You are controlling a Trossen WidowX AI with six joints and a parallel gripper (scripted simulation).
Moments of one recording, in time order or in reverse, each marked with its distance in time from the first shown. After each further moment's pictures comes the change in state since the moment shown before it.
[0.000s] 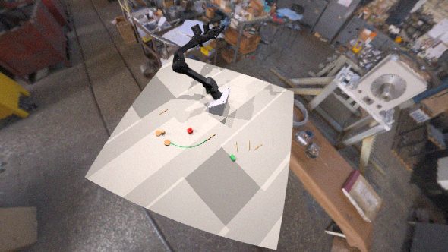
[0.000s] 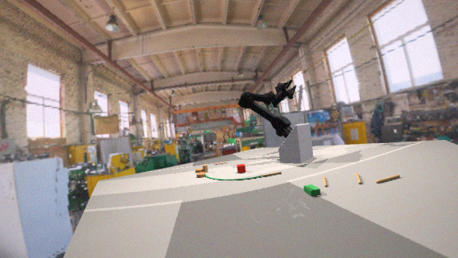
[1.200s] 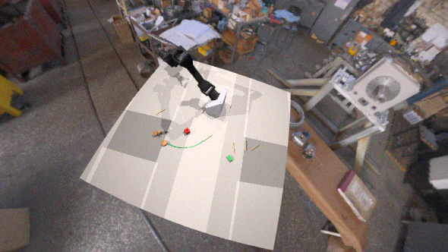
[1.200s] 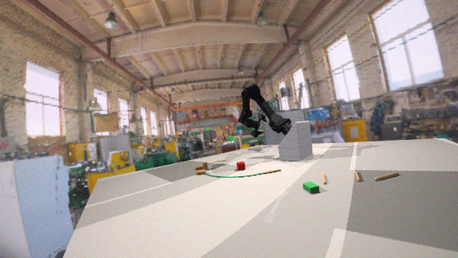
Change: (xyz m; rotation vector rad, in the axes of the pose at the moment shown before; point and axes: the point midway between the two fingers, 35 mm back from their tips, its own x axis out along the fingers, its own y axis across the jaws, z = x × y) arm -0.382 0.094 -0.032 -0.437 -0.180 1.383
